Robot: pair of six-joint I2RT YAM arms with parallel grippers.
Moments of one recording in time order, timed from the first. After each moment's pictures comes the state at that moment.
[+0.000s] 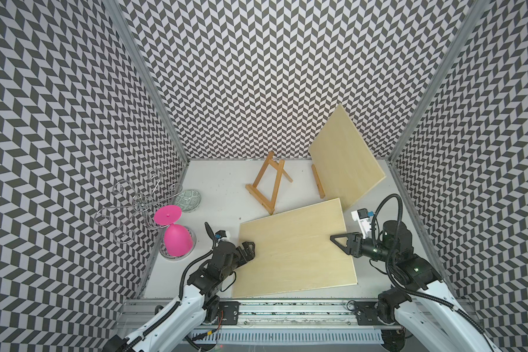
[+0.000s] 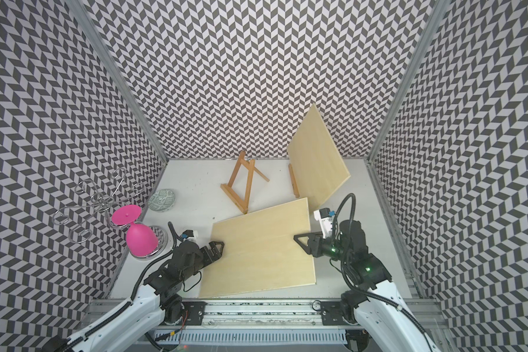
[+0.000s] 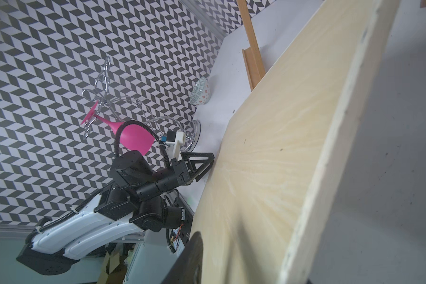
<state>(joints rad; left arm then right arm) -0.52 0.64 0.12 -0.17 -0.06 -0.90 0.35 0.59 0.51 -0.37 -0.65 0.57</state>
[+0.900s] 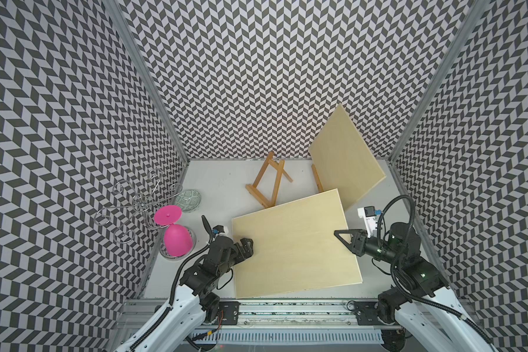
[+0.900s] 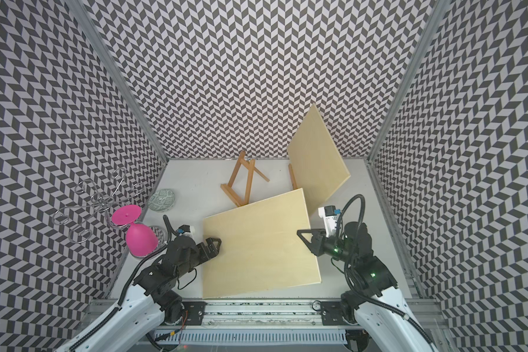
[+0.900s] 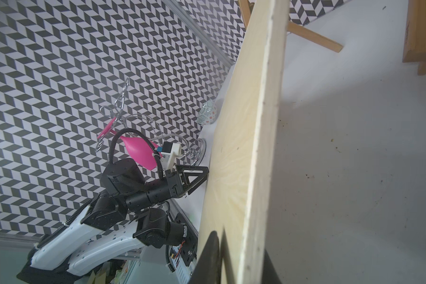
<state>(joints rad) -0.52 0.54 0.30 -0.44 -0.08 -0.84 0.36 0.52 0.54 -0.33 -0.56 0.61</state>
